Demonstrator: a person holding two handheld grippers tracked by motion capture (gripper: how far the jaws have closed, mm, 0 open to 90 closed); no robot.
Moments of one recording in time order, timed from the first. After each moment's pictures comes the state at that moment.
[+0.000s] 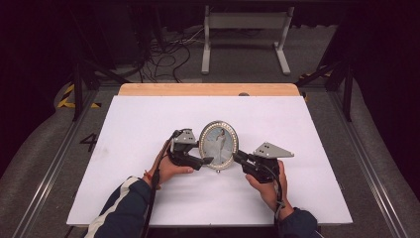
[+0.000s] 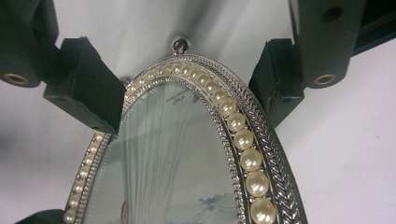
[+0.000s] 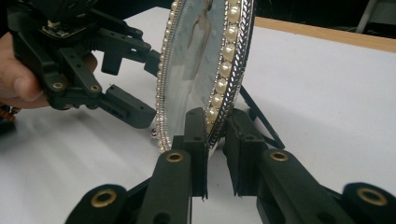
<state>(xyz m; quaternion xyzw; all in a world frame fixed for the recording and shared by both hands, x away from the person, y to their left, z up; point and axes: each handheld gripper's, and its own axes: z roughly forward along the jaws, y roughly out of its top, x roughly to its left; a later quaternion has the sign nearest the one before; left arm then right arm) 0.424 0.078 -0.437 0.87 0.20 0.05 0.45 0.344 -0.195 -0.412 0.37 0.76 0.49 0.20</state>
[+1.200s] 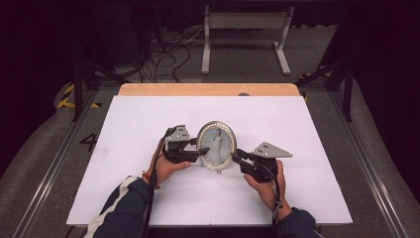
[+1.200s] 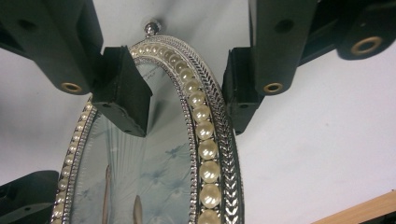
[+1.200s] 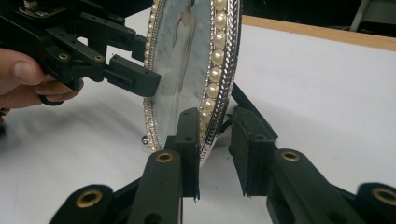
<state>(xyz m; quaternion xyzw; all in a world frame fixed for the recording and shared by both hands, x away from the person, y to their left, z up) 0.423 0.089 -0.430 0.84 0.23 0.09 0.49 0.346 -0.192 -0.415 0.38 0.76 0.49 0.20</state>
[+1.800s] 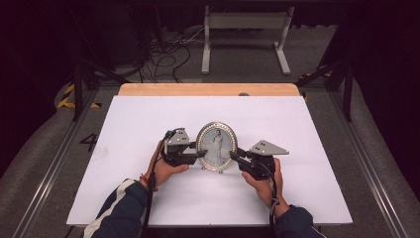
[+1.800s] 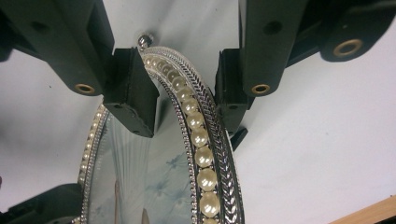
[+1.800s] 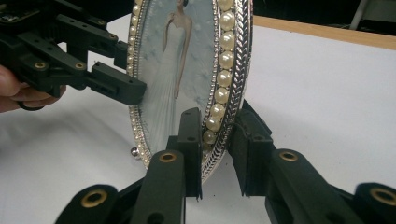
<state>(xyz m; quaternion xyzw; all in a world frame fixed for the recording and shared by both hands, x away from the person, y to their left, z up) 0.413 0.091 -0.429 0.85 0.22 0.11 0.47 0.355 -0.188 -0.417 0.38 0.76 0.49 0.20</state>
